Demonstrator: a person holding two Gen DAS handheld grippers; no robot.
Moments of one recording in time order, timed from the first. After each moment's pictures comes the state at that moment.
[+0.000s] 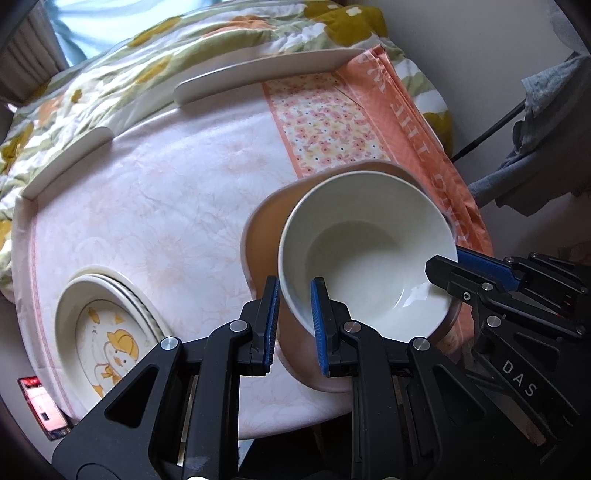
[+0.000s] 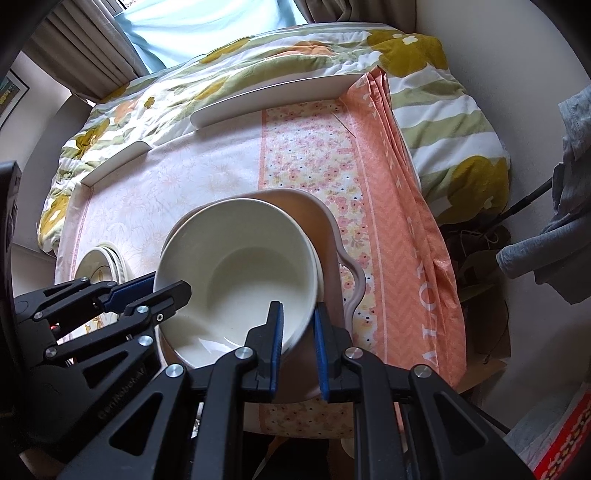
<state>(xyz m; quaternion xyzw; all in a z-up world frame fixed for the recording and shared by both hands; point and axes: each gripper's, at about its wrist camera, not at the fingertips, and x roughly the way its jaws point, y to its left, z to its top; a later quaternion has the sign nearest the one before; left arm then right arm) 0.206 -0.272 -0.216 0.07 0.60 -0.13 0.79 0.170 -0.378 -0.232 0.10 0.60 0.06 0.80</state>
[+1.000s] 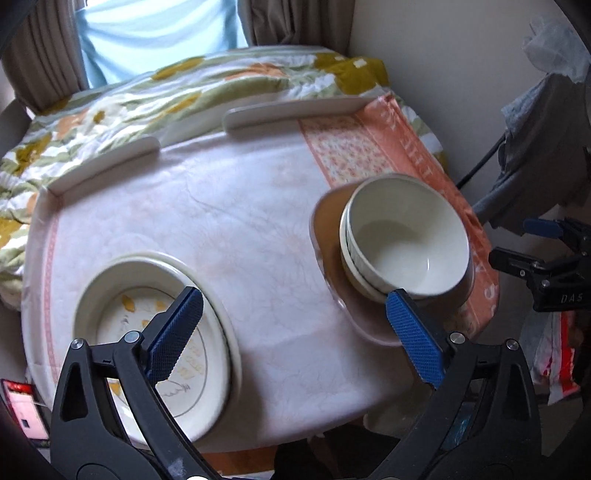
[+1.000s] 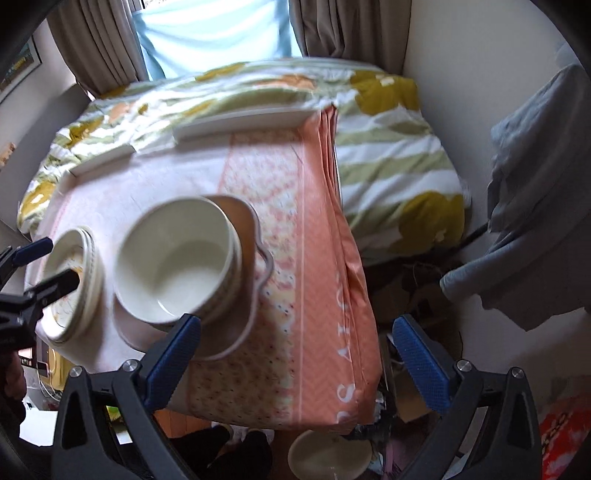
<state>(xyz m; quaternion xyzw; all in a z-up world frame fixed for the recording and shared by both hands) 0.163 -0.210 -0.215 0.05 0.52 -0.14 0.84 0.132 -0.415 -0.219 0.01 0.55 0.02 0.84</state>
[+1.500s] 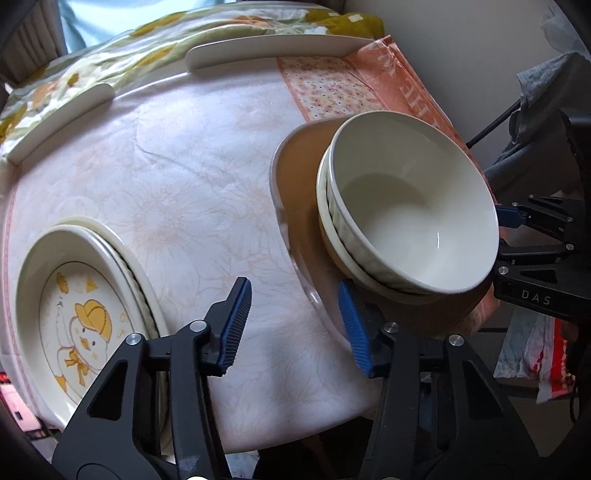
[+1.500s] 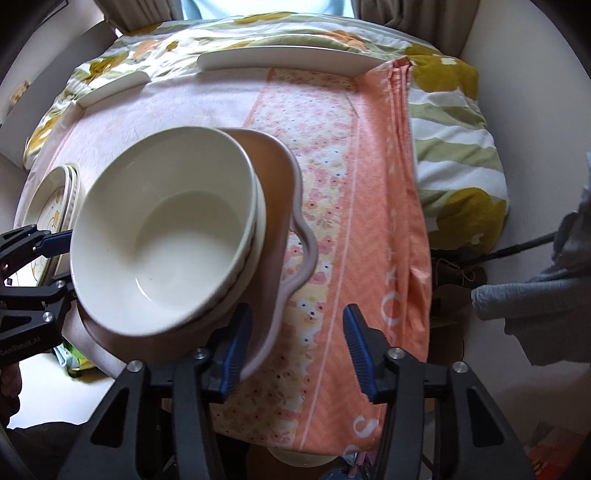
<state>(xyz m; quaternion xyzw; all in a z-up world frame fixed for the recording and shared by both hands) 0.180 -0.240 -0.269 0.04 0.58 -0.16 0.80 0.165 -0.386 -0.275 -0.05 0.61 0.10 0.79</state>
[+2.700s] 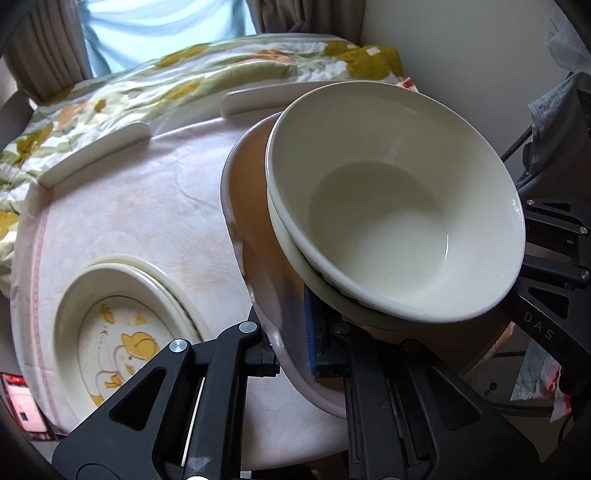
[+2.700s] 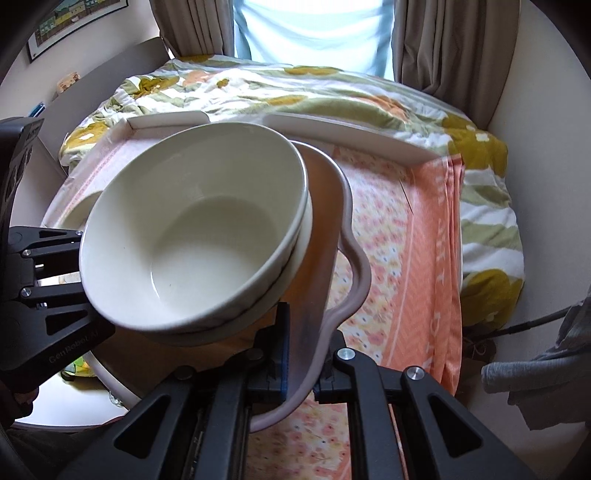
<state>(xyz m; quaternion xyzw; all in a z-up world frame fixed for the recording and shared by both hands) 0.188 -0.219 -0.235 0.05 0.52 -0.12 0.84 0.174 -0.333 -0.237 -0.08 0.50 0.16 0.85</state>
